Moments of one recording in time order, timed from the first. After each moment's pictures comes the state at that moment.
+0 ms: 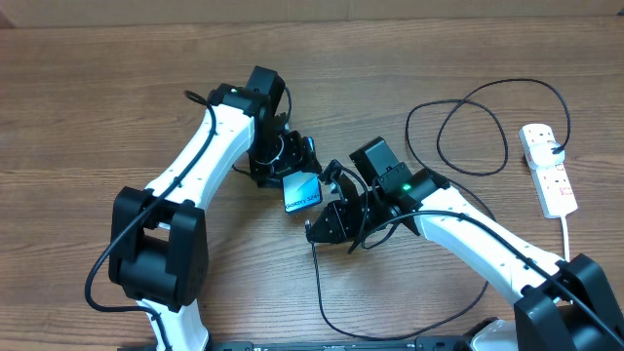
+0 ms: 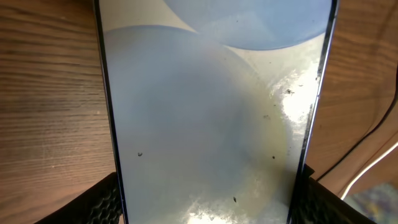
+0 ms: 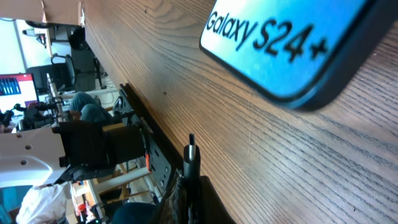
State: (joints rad) left arm -0.34 1.95 1.53 -1.10 0.43 -0.54; right arm 0.59 1.57 0.97 -0.60 -0.82 0.34
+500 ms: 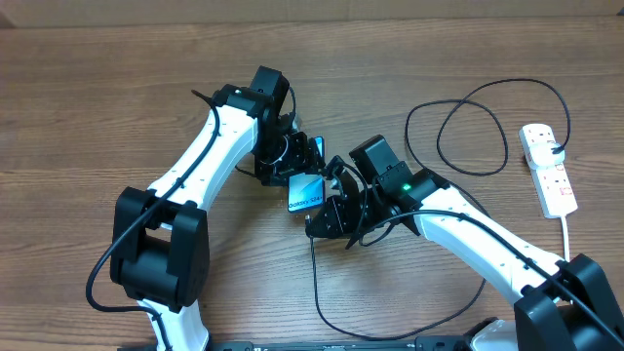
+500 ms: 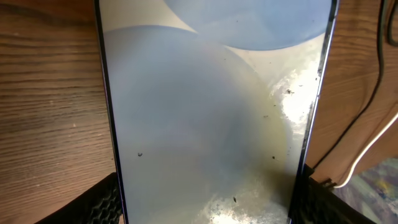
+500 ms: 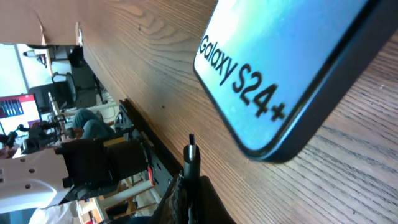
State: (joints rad) left arm -0.35 1.95 1.53 -1.08 0.48 -0.44; right arm 0.58 1.57 0.97 -0.56 -0.79 0.44
